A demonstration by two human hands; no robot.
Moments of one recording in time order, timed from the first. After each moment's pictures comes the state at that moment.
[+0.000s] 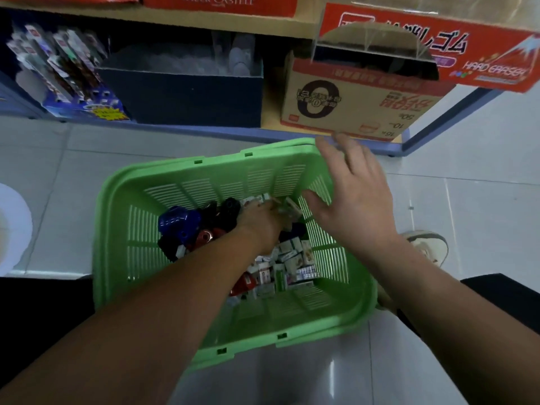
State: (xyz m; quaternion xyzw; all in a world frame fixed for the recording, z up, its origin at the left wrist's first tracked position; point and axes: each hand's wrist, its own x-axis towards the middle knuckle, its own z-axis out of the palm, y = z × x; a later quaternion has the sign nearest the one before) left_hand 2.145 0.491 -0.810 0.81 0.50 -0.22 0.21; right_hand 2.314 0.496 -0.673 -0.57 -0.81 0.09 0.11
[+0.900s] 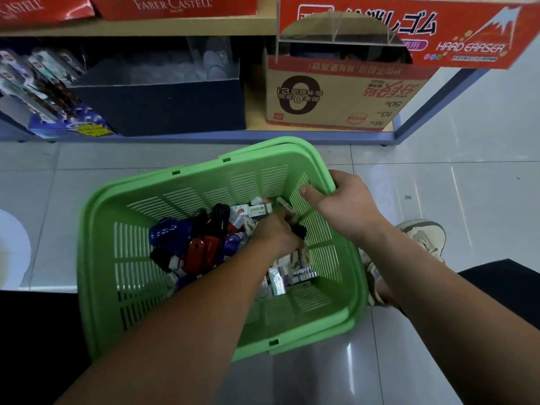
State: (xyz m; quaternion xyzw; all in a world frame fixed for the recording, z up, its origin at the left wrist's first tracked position) left_hand 2.197 0.479 -0.806 0.47 0.70 0.04 0.54; right_hand 2.338 0.508 -0.699 -0.68 -0.54 0.45 0.19
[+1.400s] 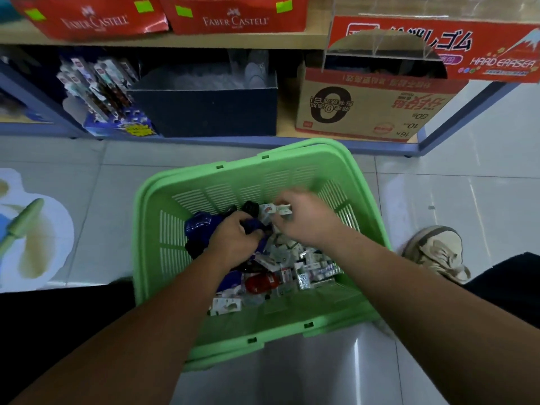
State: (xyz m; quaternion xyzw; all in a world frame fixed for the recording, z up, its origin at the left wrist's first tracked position) left_hand 2.072 0.431 -0.781 0.41 0.76 0.17 0.48; right_hand 2.248 0.490 -0.722 -0.53 -0.77 0.35 0.02
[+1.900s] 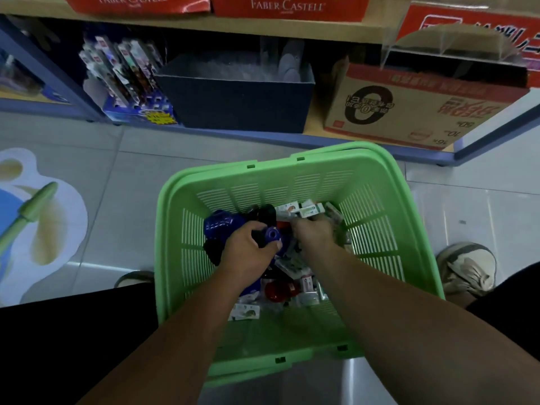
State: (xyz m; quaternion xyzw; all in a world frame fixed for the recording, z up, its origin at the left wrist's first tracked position) left_hand 2.056 0.408 -0.788 0.40 0.77 0.21 0.45; right_hand 2.211 0.490 -0.907 -0.75 -0.29 0.58 0.15
